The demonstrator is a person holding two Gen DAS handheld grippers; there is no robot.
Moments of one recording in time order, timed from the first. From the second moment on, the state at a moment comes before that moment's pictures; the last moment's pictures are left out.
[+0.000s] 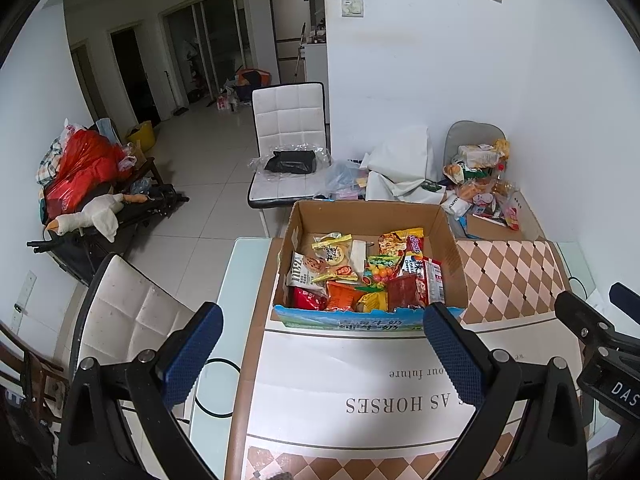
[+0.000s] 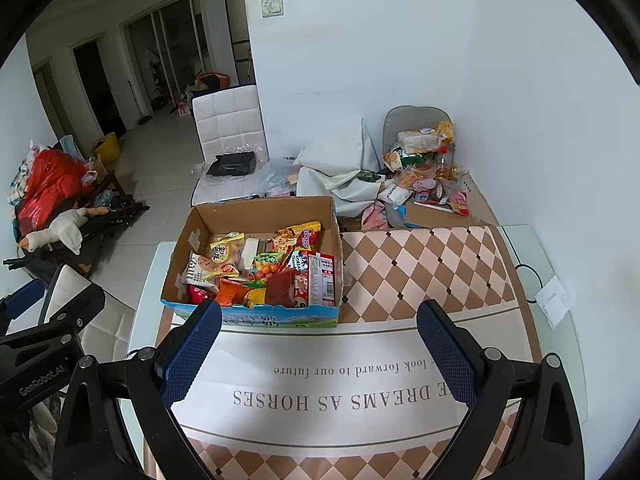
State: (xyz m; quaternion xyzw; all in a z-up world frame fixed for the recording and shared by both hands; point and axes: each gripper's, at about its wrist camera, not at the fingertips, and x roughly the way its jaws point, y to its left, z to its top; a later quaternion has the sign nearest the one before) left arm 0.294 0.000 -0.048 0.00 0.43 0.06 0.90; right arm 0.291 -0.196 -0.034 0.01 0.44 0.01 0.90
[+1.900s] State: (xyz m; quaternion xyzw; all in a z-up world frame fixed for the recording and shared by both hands) left arm 0.293 -0.012 -0.037 0.00 0.42 0.07 0.90; right arm 0.290 -0.199 -0.029 0.02 0.44 0.01 0.90
